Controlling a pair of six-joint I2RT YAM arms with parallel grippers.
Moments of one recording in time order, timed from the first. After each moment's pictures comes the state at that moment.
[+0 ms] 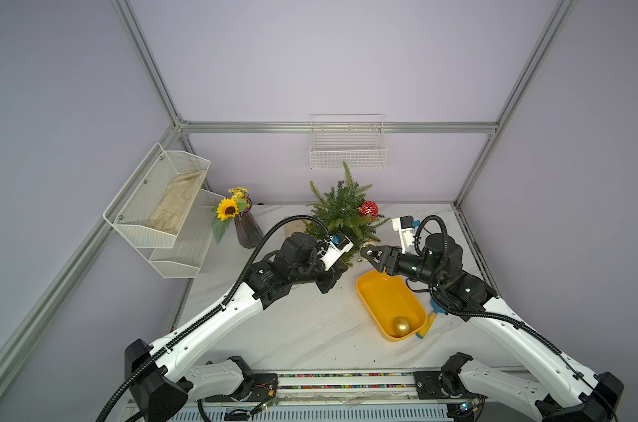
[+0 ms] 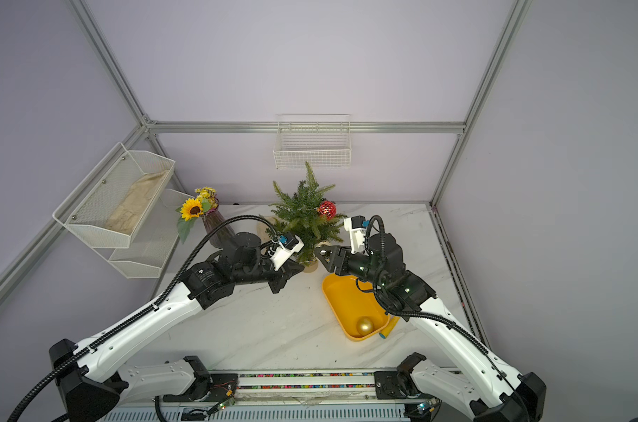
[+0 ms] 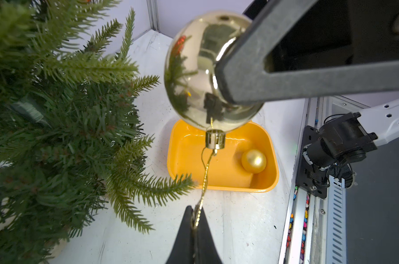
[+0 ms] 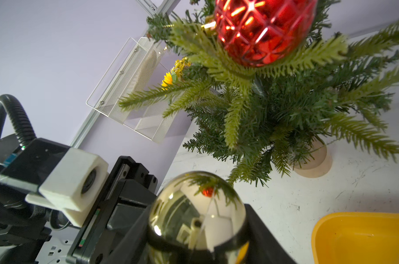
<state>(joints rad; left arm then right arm) -0.75 1.22 1.17 -0.51 0.29 0.09 0.57 1.01 0.97 -0.21 -0.36 0.70</state>
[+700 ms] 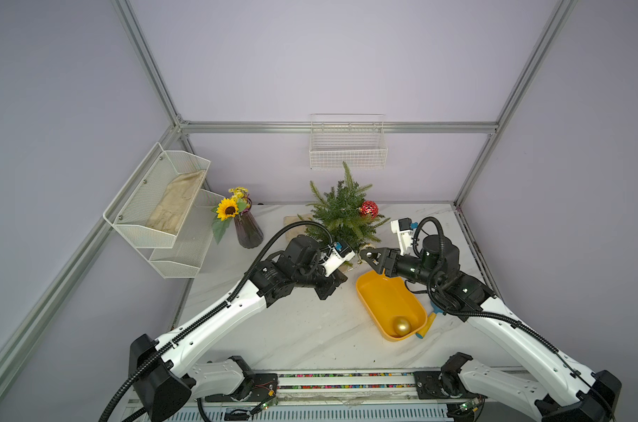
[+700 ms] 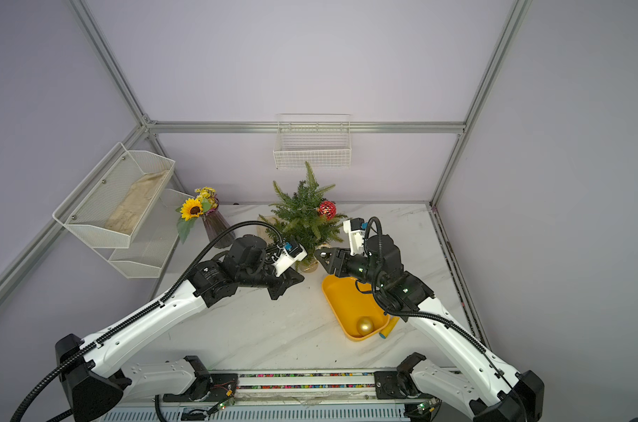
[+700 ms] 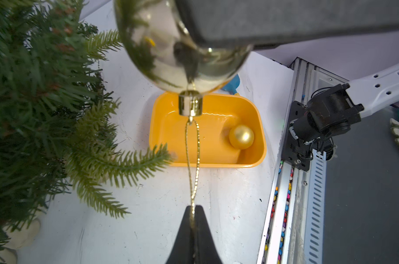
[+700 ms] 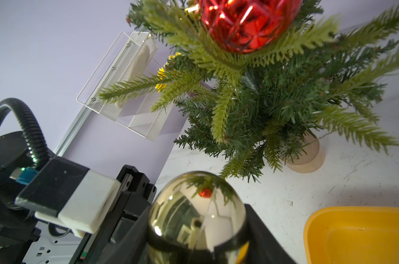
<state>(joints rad) -0.75 1.24 1.17 -0.61 0.37 0.11 0.57 1.01 0.95 -0.21 -0.35 0.68</state>
